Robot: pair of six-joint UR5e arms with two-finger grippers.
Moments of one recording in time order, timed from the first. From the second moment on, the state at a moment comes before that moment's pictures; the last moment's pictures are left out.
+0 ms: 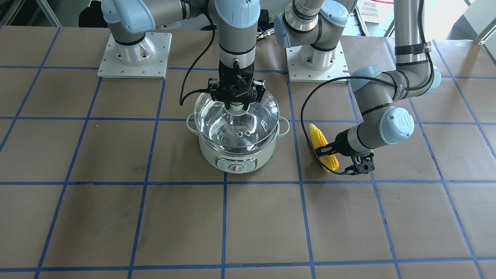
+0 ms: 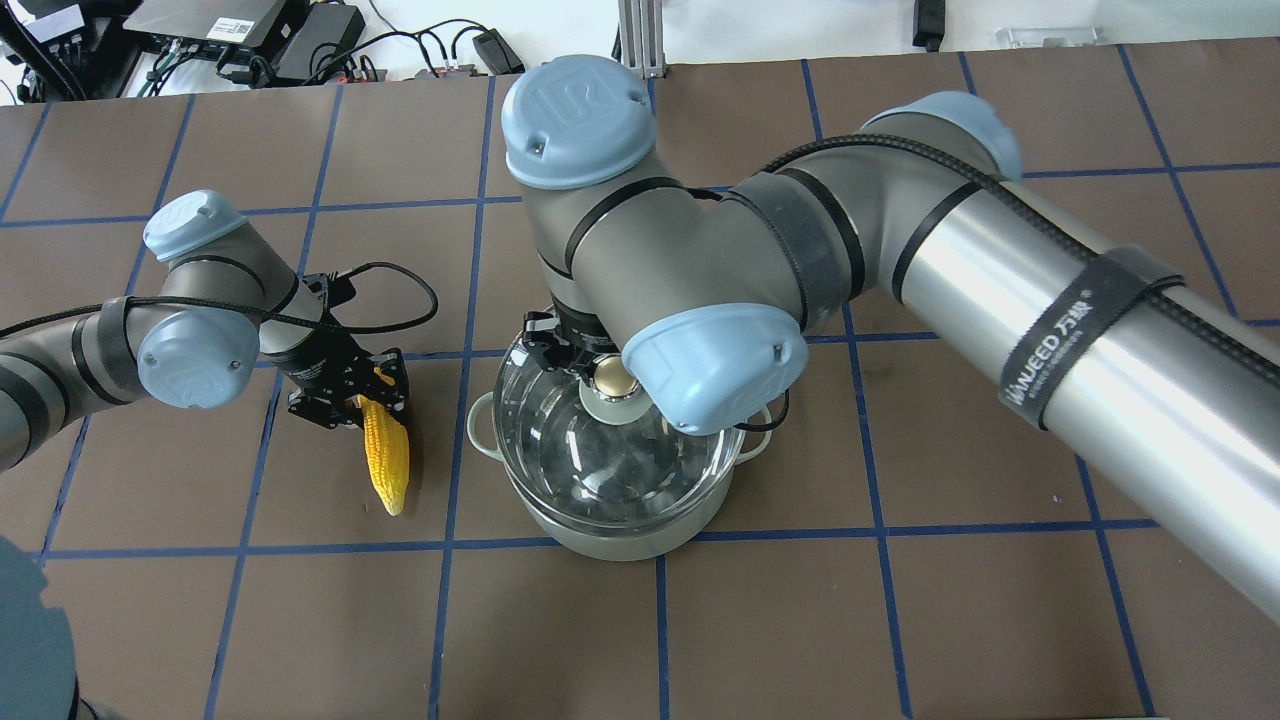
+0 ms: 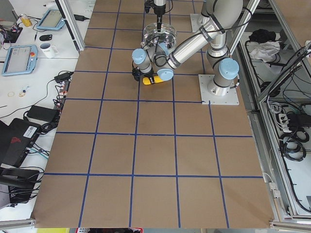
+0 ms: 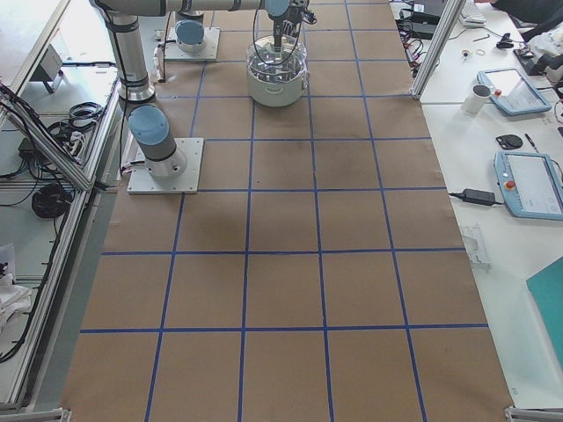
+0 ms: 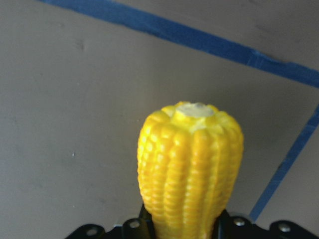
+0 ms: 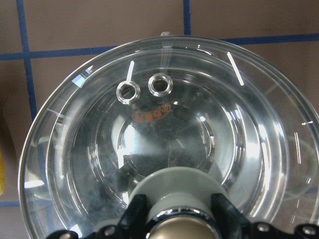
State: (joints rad) left arm -1.30 -1.87 -2.02 -1.13 1.43 0.00; right arm 2.08 -1.38 1.63 -1.82 -1.54 0.56
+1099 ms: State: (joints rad) left arm -1.53 -1.75 -1.59 -1.62 1.38 -0.04; right arm 1.68 -1.58 1.59 -1.58 -1.54 0.13
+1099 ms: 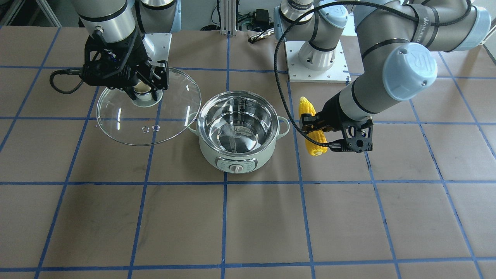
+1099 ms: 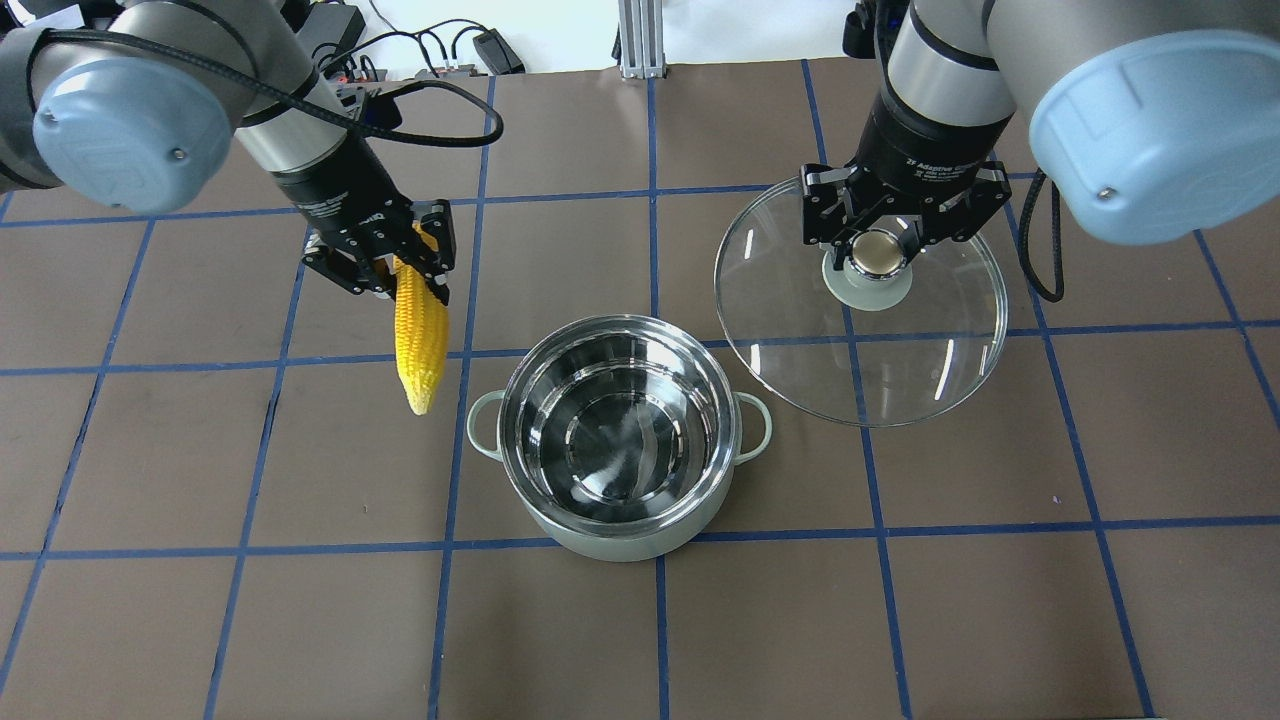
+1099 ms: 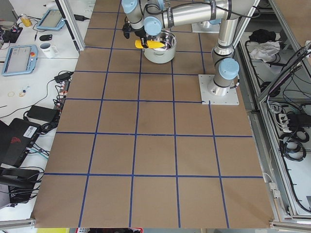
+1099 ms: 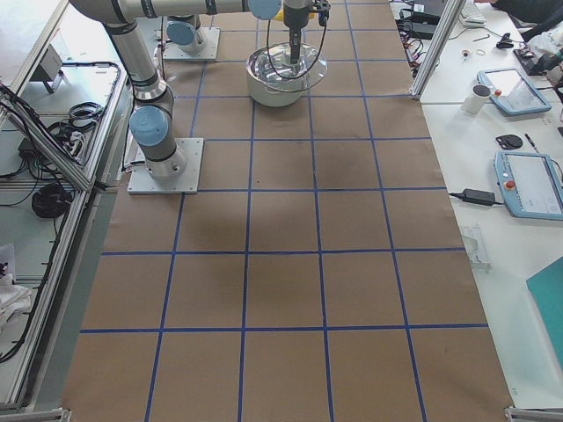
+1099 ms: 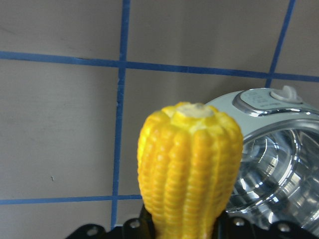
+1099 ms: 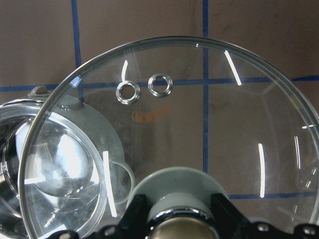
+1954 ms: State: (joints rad) left arm -1.78 -1.80 -1.66 -1.39 1.35 -0.28; right arm 1.67 -1.58 1.58 -1.52 -1.55 0.13
